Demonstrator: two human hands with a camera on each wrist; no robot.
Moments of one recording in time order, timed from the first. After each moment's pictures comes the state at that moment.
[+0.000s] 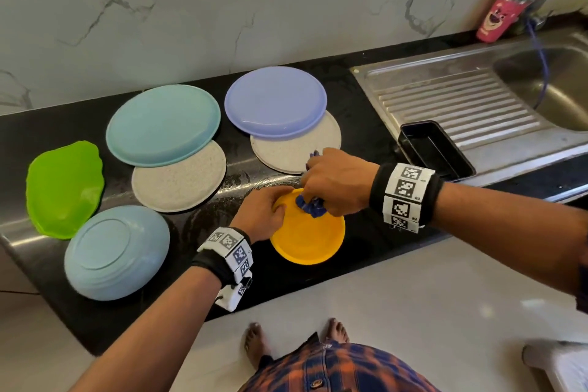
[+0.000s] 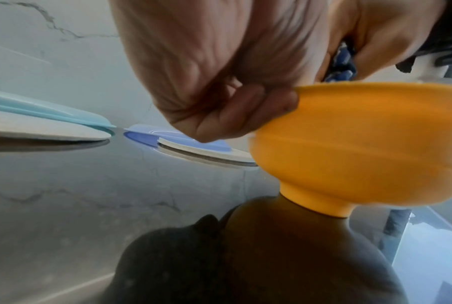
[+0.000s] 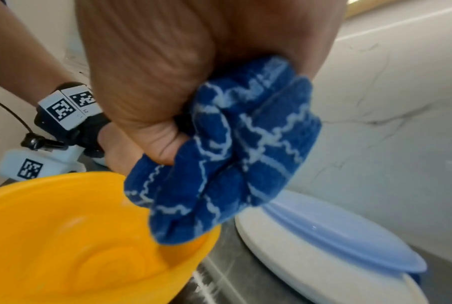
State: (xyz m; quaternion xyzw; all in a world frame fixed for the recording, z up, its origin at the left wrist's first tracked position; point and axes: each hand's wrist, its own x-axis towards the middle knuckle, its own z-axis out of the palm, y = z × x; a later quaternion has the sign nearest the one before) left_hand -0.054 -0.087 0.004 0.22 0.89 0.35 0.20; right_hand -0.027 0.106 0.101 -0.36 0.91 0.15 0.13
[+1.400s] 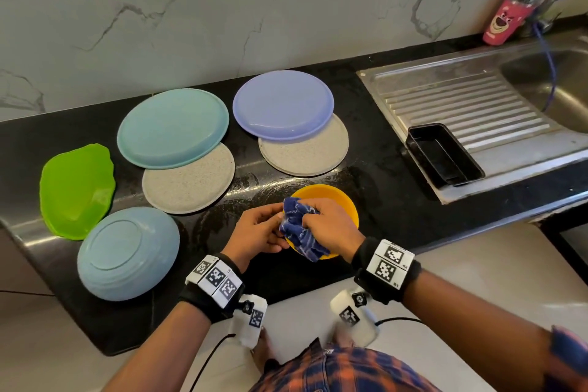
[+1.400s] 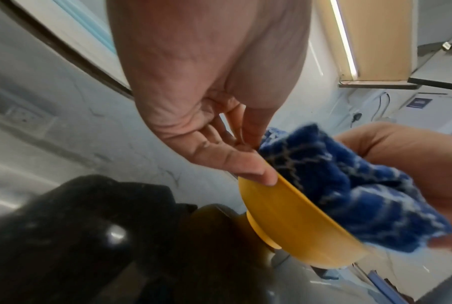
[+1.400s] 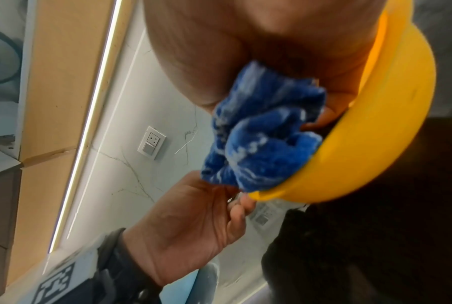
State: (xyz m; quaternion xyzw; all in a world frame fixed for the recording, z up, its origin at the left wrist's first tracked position) left_hand -0.021 -0.113 0.003 0.02 0.71 0.62 0.32; right_hand 0.023 0.053 0.023 0.12 0.84 -0.51 0.13
